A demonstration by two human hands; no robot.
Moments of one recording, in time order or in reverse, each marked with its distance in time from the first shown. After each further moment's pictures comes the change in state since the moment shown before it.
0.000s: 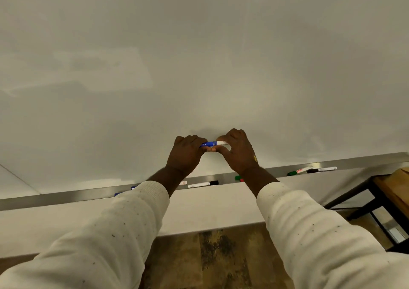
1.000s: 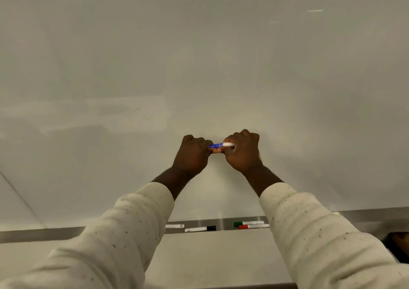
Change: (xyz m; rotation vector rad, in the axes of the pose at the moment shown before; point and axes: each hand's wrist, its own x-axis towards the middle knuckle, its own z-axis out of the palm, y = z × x) left_hand 0.110 0.050 -0.074 0.099 0.155 0.057; right_hand 0.095 -0.019 -0.108 -0.194 0.174 -0.162
